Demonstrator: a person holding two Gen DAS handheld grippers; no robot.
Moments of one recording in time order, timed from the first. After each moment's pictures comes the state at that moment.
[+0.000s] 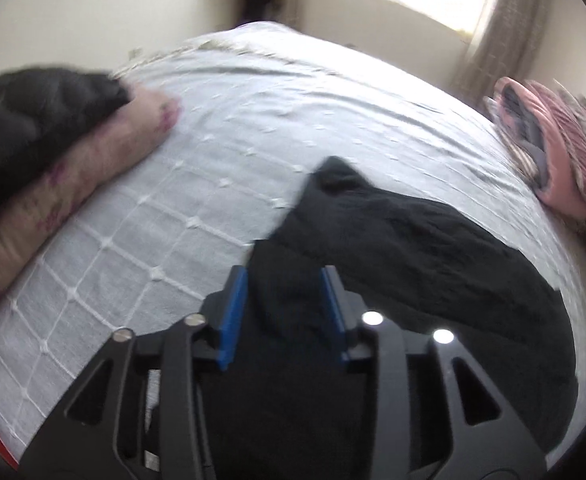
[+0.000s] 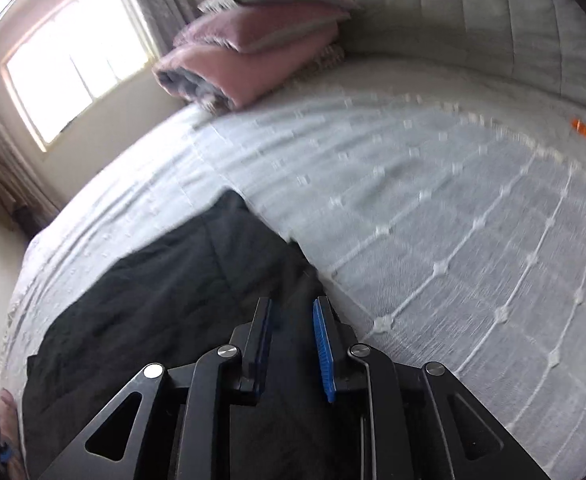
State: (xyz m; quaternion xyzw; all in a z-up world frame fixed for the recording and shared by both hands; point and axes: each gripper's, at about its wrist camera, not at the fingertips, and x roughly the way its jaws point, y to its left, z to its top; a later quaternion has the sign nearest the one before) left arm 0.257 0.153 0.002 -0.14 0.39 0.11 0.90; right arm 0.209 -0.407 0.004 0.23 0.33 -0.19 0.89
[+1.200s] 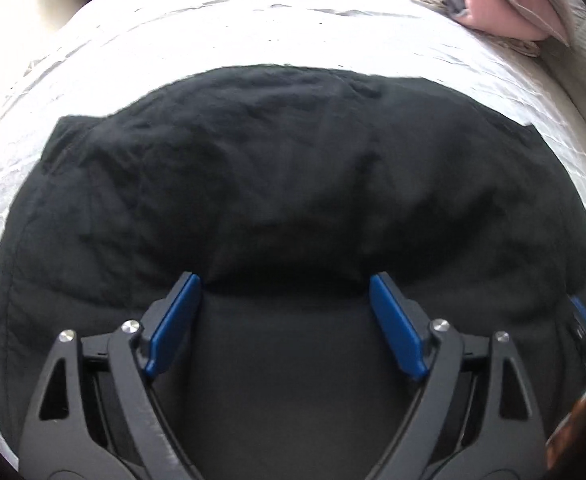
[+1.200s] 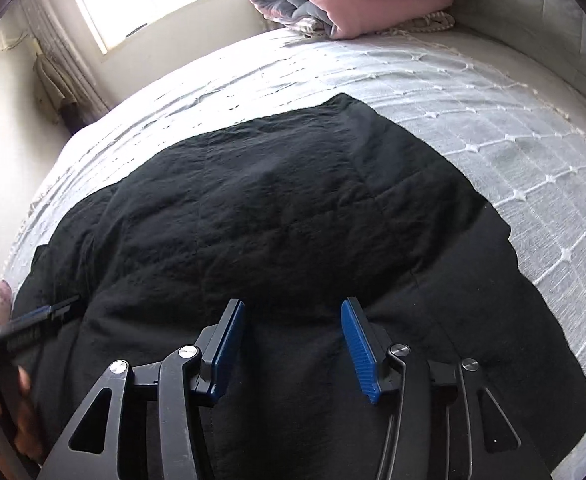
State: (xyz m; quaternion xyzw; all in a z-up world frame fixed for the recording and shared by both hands) left arm 0.376 -0.062 -0.065 0.02 0.54 -0.03 0.84; right arm 0.274 -0.340 -0.050 0.15 0.44 -0.06 0.88
